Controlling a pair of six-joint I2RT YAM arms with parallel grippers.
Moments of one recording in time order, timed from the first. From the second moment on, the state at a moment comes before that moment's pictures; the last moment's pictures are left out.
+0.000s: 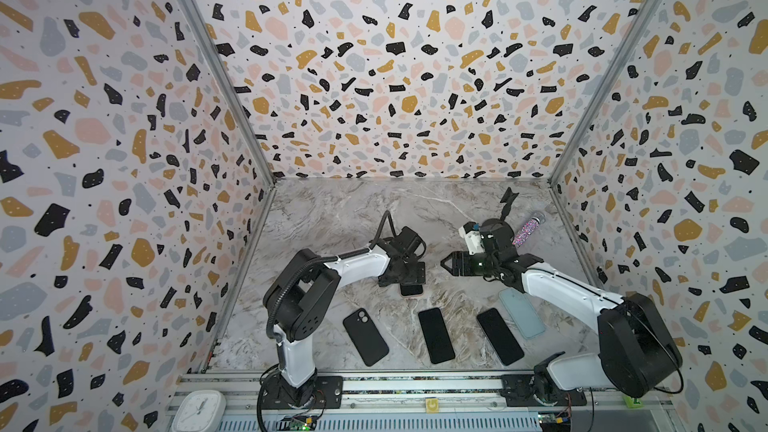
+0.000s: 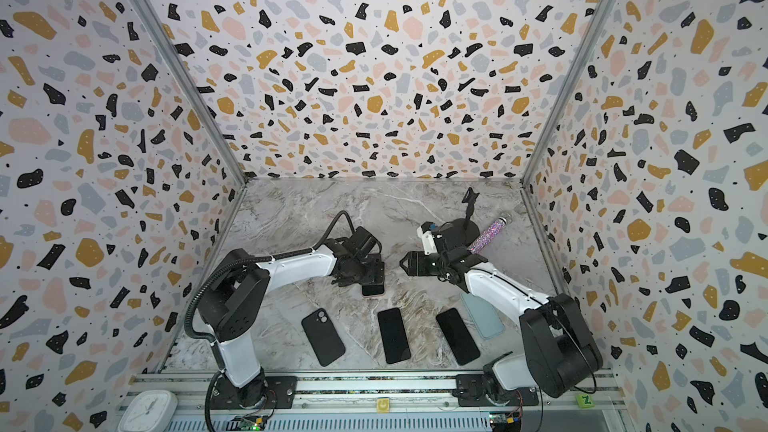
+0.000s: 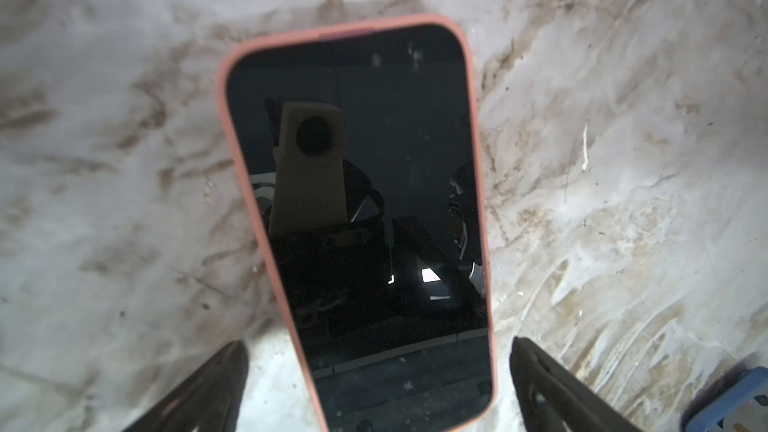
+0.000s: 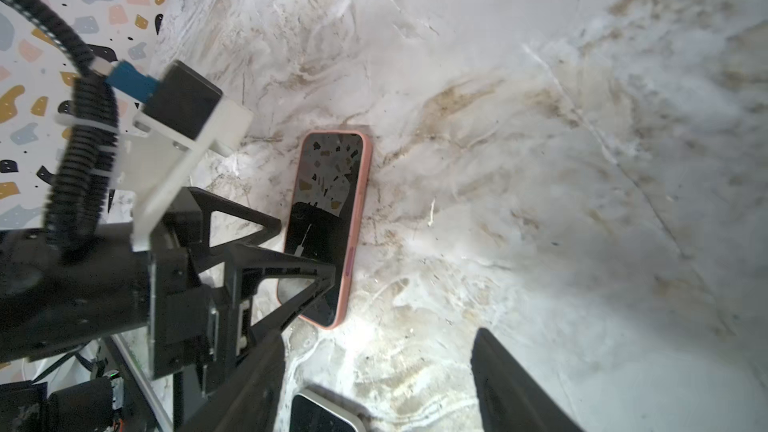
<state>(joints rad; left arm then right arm) -0.73 1.85 1.18 -0.55 0.05 -0.69 0.48 1.39 0.77 -0.19 -0.37 0.41</state>
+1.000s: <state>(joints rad) -0.83 1.99 1.32 -0.66 -0.20 -0.82 0.43 1.33 0.65 -0.10 -0.48 0.41</state>
